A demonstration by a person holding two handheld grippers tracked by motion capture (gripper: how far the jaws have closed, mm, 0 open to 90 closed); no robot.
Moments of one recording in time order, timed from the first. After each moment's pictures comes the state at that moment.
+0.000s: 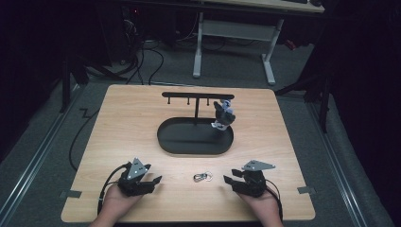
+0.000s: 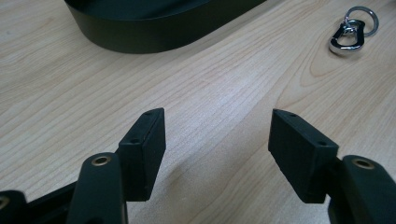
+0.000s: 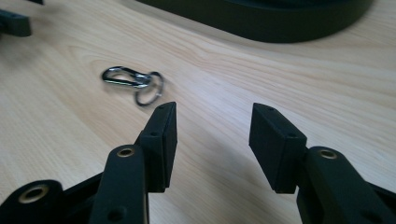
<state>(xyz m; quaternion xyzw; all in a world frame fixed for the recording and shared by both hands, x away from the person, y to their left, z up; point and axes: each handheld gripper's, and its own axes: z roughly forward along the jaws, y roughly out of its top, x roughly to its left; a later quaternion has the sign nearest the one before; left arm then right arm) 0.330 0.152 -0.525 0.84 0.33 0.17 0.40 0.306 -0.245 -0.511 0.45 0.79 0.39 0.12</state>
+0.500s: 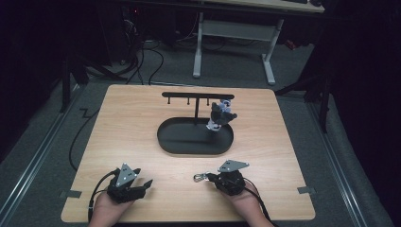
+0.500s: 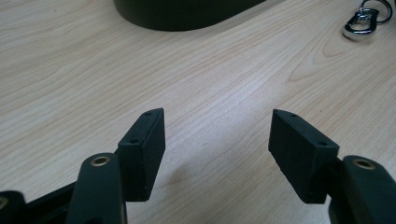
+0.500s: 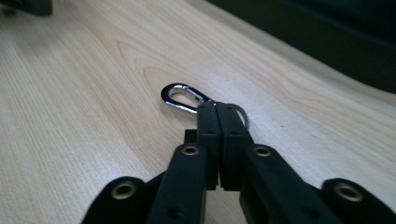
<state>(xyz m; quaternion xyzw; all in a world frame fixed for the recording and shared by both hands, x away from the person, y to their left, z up) 0.310 0.179 -0.524 0.82 0.36 0.18 0.40 0.319 -0.186 -0.519 0.37 0.84 0.38 0.11</state>
